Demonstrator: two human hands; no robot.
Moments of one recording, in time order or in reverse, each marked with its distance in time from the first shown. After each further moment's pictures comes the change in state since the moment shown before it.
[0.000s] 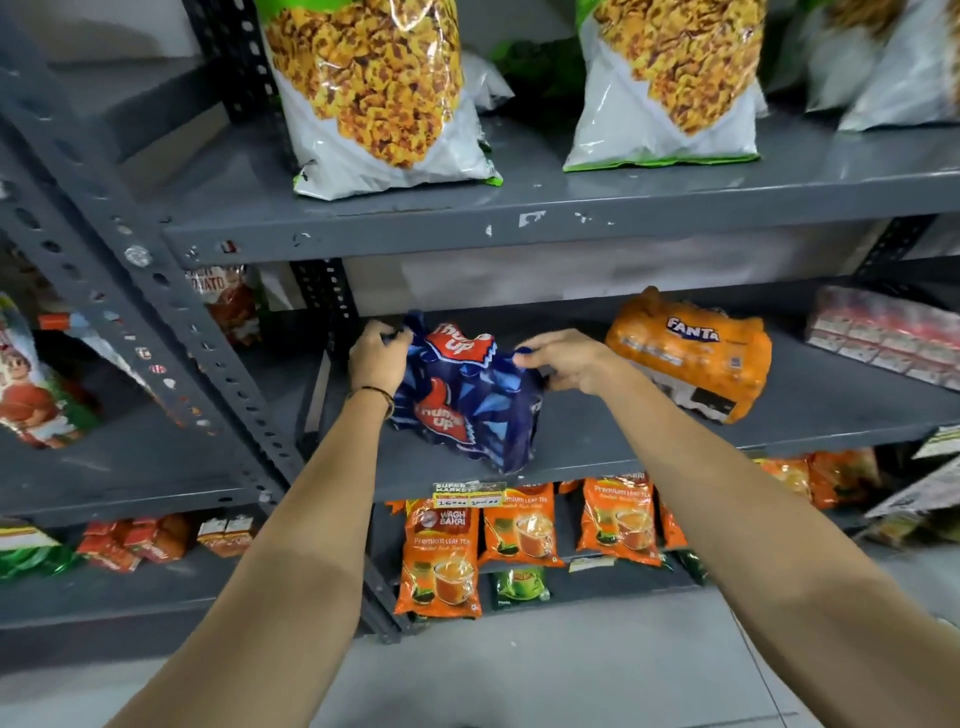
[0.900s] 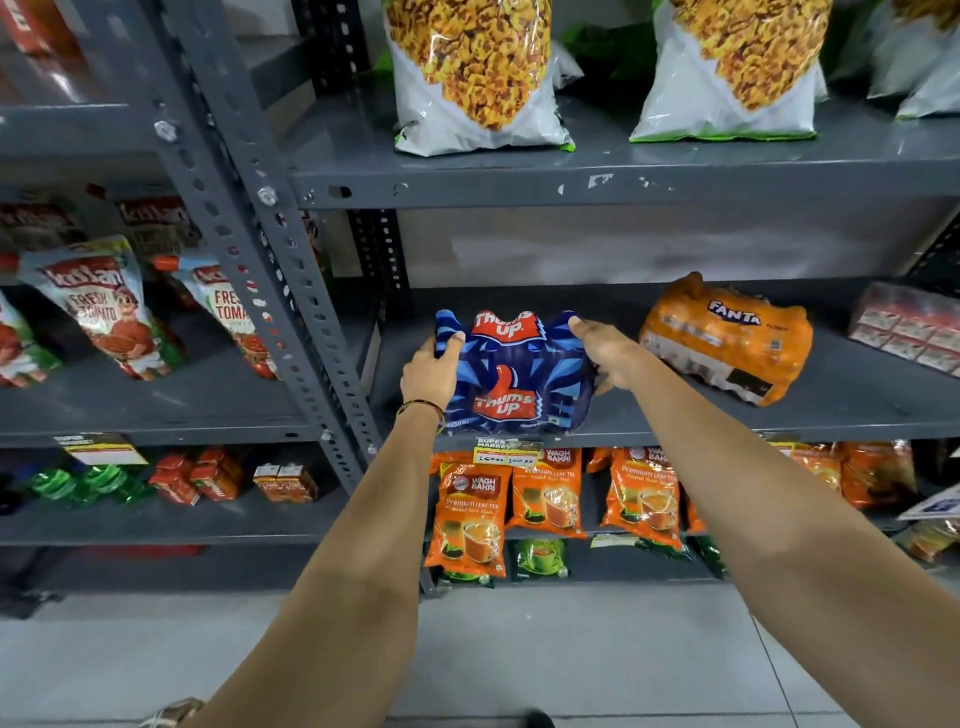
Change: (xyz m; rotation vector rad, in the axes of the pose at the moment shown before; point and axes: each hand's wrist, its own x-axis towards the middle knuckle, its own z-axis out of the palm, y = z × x) left_hand -0.089 -0.028 -0.020 -0.007 -0.041 -0.075; right_hand -0.035 0.017 0.033 0.001 0.164 0.104
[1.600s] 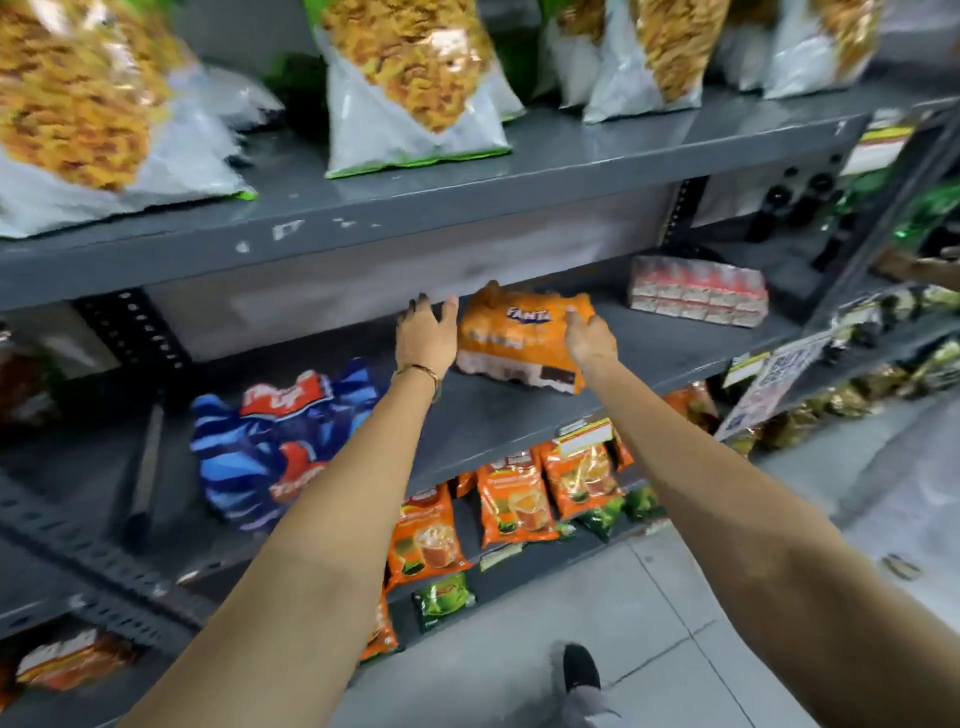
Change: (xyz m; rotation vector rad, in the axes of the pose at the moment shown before) left_hand -0.012 0.155 0.194 0.206 -0.250 0.432; right_hand 0.023 0.061 -0.193 0.056 0.604 -0.048
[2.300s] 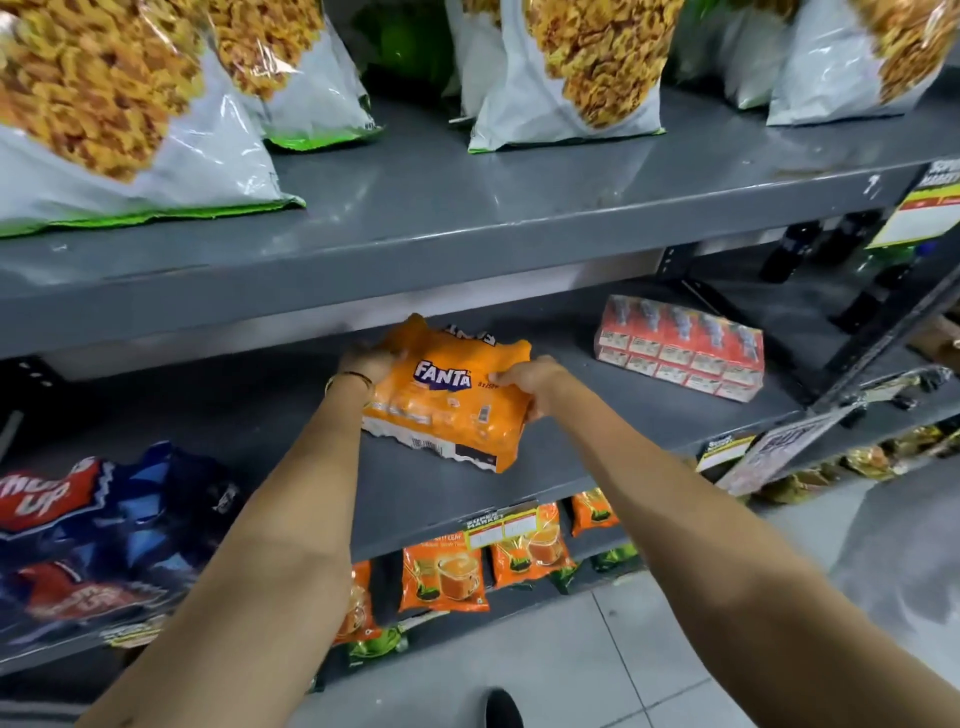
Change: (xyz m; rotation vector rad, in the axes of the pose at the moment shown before) left_hand 0.119 0.017 0.106 -0.162 -0.208 -0.462; right_hand 0.171 0.008 -0.020 0.094 -0.477 0.305
